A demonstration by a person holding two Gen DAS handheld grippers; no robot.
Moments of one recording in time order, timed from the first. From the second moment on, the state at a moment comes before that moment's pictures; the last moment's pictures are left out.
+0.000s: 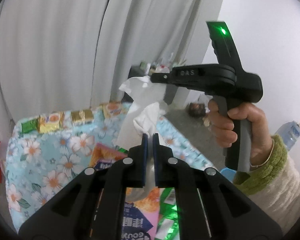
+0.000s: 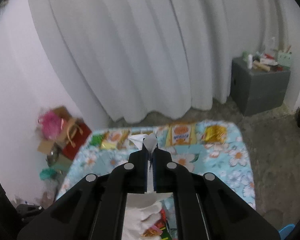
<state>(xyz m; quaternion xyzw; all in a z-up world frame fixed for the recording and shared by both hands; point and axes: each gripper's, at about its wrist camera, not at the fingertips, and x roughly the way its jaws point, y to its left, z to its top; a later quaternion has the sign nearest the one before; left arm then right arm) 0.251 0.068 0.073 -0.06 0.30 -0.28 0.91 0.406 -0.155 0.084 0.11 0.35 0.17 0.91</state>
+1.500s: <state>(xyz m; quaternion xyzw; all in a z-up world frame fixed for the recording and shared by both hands) 0.128 -0.331 0.040 0.04 0.37 -0.55 0.74 0.019 -0.587 -0.011 0.30 0.31 -0.23 0.87</state>
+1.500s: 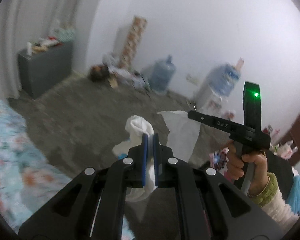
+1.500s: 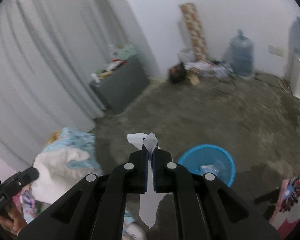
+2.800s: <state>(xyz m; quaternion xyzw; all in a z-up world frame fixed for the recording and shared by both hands) 0.110 -0.403 0.000 0.12 0.40 -0.52 0.74 0.001 -0.610 -0.100 0.34 0.33 -0.23 0.85</state>
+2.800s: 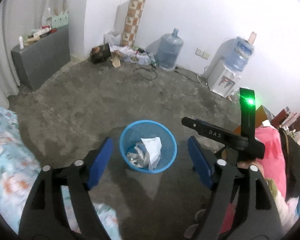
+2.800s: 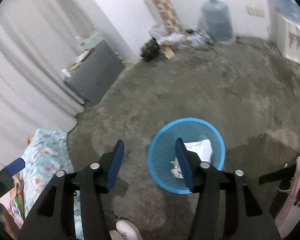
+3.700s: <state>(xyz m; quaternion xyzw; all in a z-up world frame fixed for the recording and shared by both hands) 0.102 0.116 0.001 -0.16 0.37 -0.20 0.89 0.149 -0.198 -0.012 0.34 0.37 0.25 0.83</state>
